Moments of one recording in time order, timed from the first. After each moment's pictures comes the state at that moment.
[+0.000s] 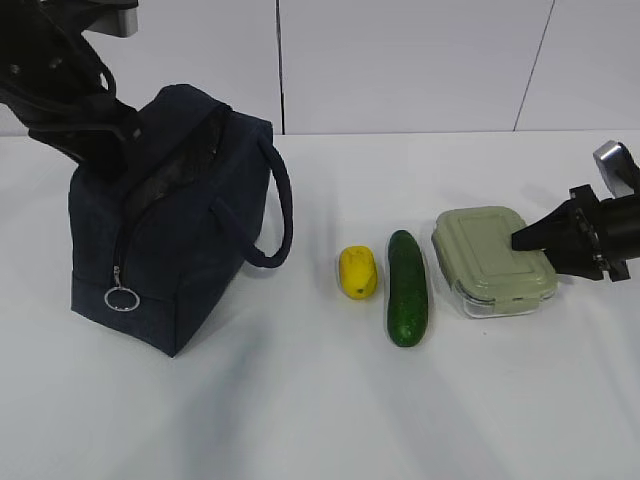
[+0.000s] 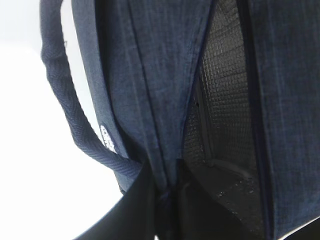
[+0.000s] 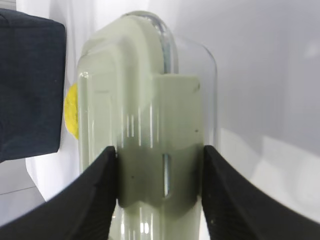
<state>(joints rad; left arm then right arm) -0.35 1.76 -1.50 -0.09 1.06 0.19 -0.33 2.19 -1.29 1.19 1.14 -1.03</state>
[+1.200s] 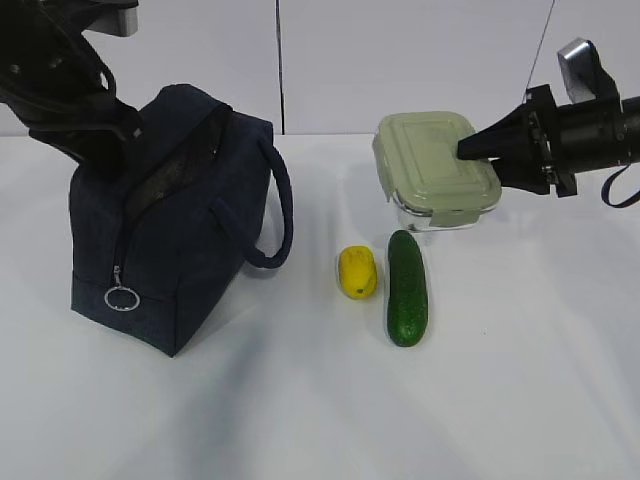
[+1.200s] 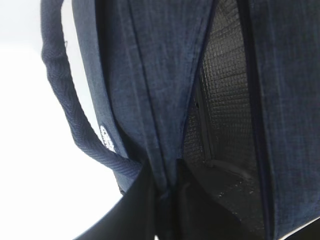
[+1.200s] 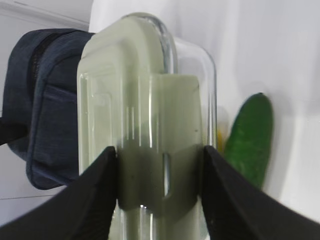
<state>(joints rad) -0.35 1.76 -1.50 -0.09 1.06 0.19 -0.14 2.01 -1.35 1.33 1.14 -0.92</state>
